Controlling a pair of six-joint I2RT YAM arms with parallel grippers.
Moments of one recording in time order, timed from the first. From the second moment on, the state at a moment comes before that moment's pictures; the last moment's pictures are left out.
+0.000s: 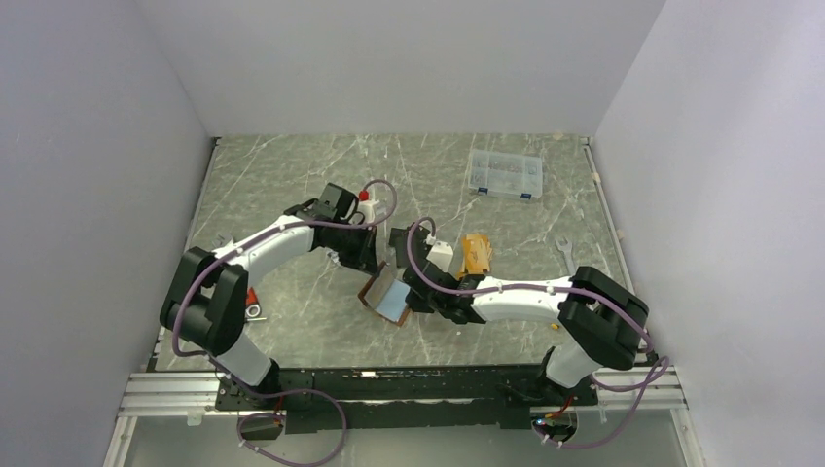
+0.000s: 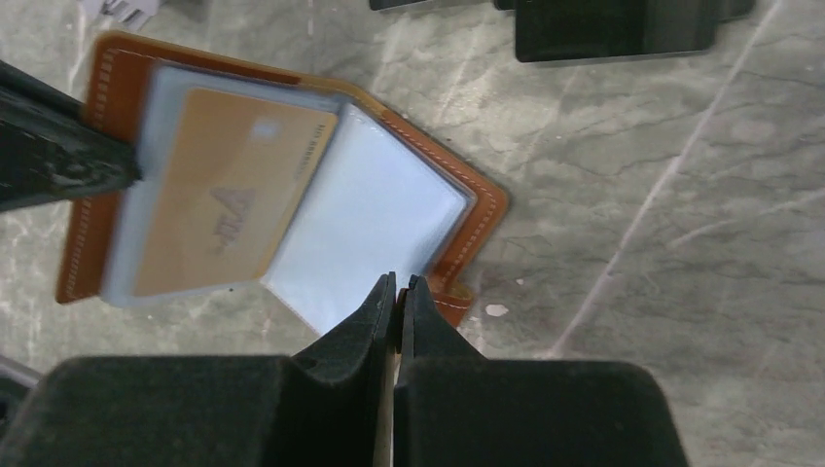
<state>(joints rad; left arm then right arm) -0.46 1.59 1.04 -0.53 0.53 -0.16 1.05 1.54 0.75 -0.11 0.33 1.02</state>
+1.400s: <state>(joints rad) -0.53 1.81 1.03 -0.42 0.85 -0.11 1.04 1.38 0.48 0.11 0.33 1.10</state>
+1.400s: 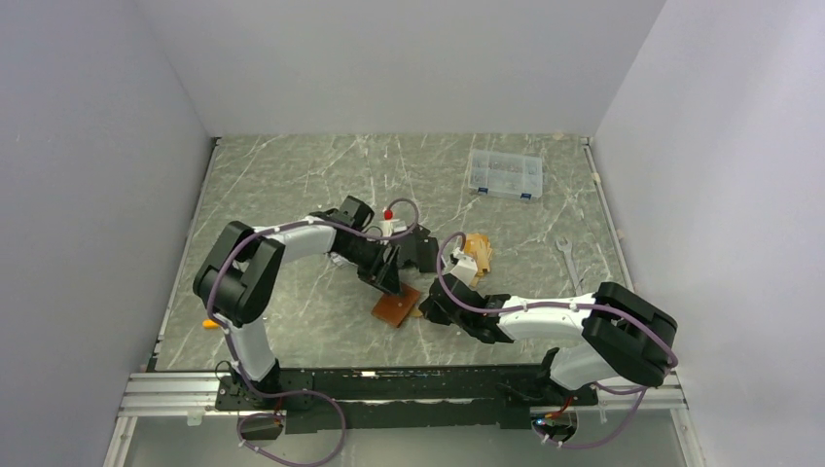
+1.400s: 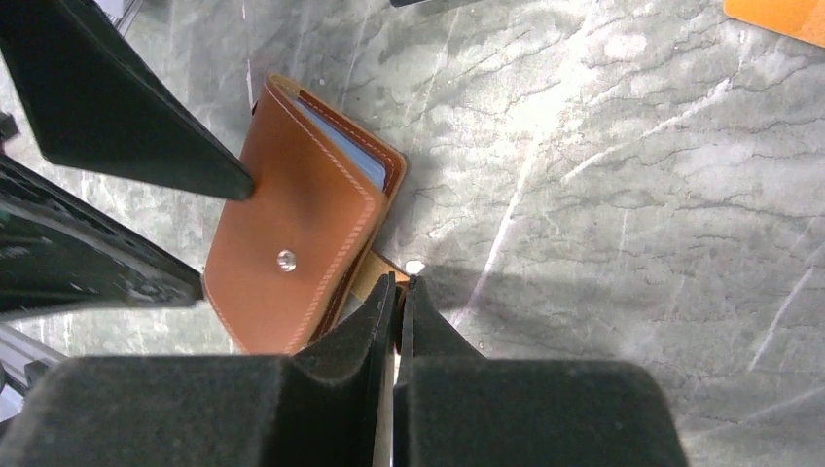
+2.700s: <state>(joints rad) -0.86 1.59 0.94 -0.40 0.35 0.62 0.84 1.32 0.50 -0.06 0.19 0.99</state>
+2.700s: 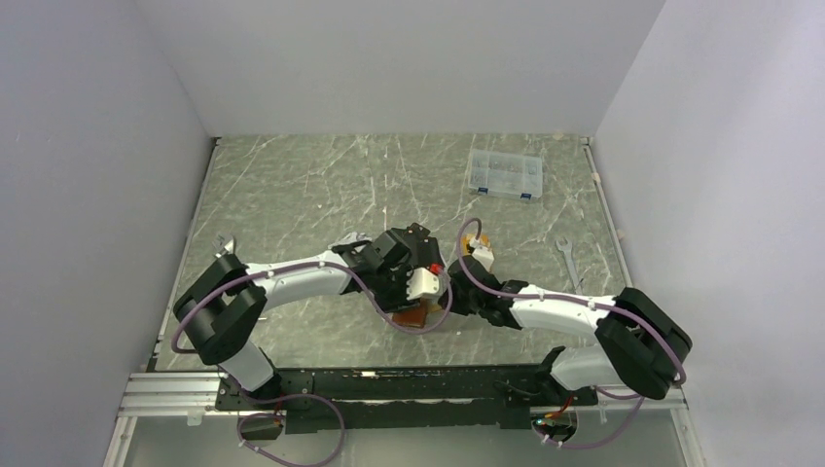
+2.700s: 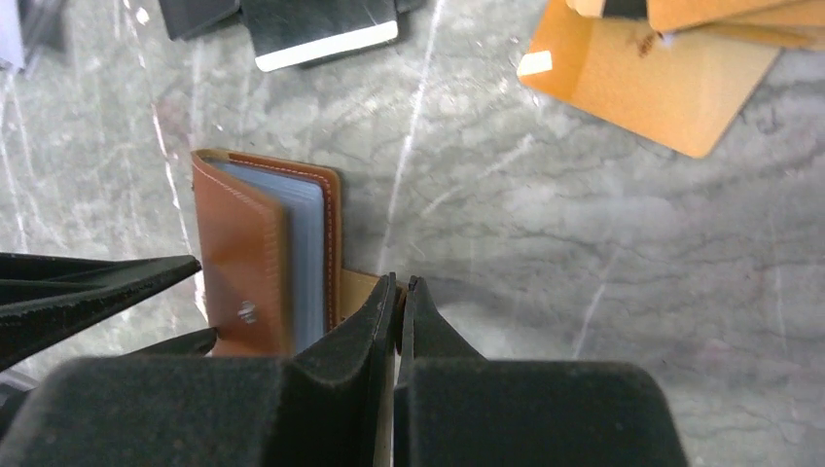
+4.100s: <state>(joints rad) -1.00 1.64 0.91 -0.24 0.23 0.61 0.65 1.14 0.44 -0.13 -0.04 0.93</state>
